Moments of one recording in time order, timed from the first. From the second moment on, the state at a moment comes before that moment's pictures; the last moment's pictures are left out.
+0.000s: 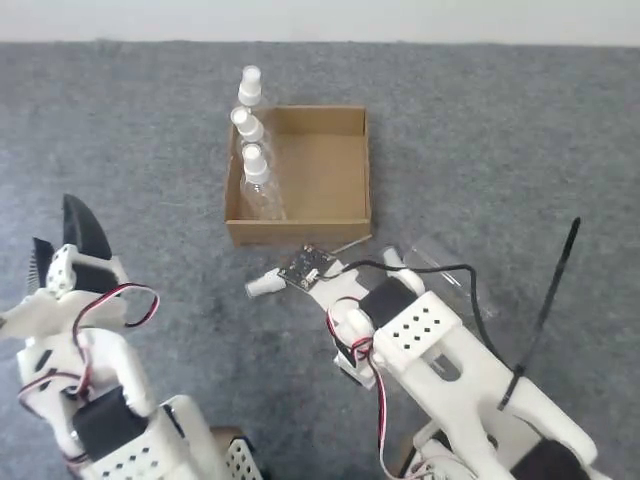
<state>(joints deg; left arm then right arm) -36.9 -88.6 67.4 49.5 36.7 -43.5 -30.0 47.7 81.1 10.9</state>
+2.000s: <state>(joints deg) -36.9 -88.6 67.4 49.5 36.7 -40.4 -30.0 54.0 71.9 22.7</state>
